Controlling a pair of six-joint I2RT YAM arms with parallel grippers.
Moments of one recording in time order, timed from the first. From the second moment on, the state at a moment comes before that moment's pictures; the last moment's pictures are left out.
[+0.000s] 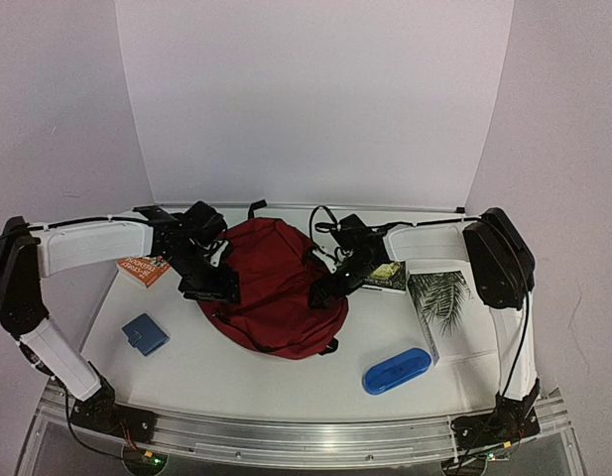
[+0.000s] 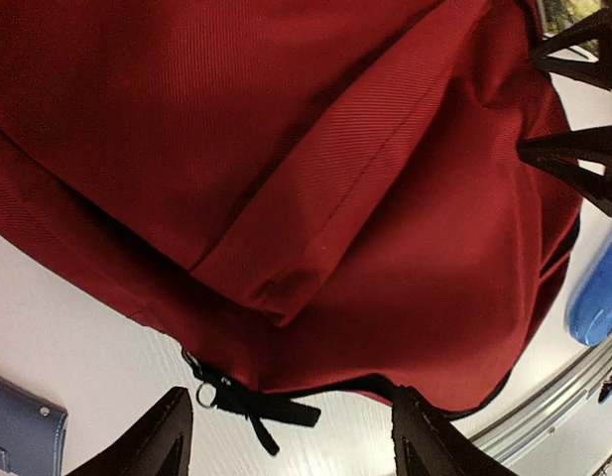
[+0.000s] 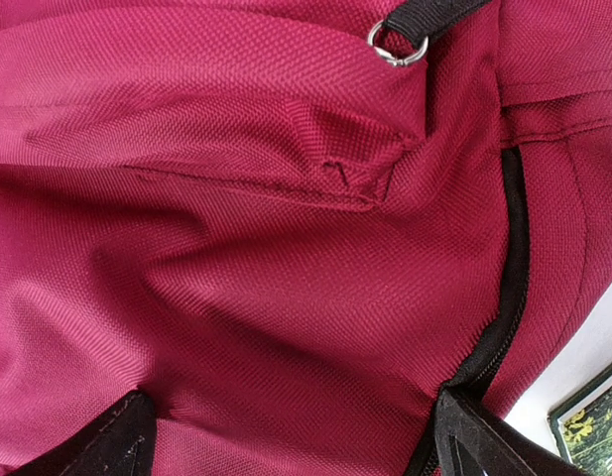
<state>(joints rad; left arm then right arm) -0.68 1.57 1.16 -0.79 0.13 -0.47 0.69 2.17 1.56 -0.50 -0.26 -0.04</state>
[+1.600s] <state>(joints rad) -0.70 1.71 1.22 -0.86 0.05 -0.52 0.64 2.19 1.58 -0.49 -0.25 -0.05</state>
